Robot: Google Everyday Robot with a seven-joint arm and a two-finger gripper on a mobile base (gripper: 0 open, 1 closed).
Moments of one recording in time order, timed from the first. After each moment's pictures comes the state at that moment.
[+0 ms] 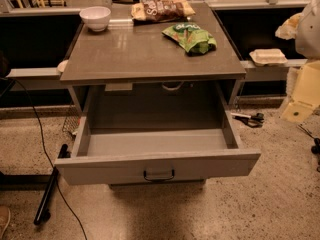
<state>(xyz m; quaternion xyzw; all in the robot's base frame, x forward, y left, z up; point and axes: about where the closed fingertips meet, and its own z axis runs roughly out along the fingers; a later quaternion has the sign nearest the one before) 0.438 -0.213 0.988 -0.60 0.78 -0.05 0.18</state>
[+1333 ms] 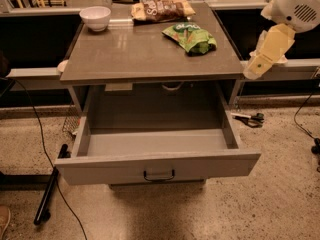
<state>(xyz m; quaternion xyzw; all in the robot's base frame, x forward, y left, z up) 0.552 -0.211 0.986 -0.54 0.80 0.01 0.25</state>
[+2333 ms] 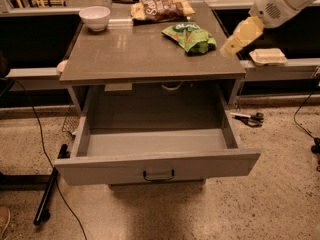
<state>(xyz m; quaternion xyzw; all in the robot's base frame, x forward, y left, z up) 0.656 -0.211 0.959 -0.45 0.83 0.07 0.31</state>
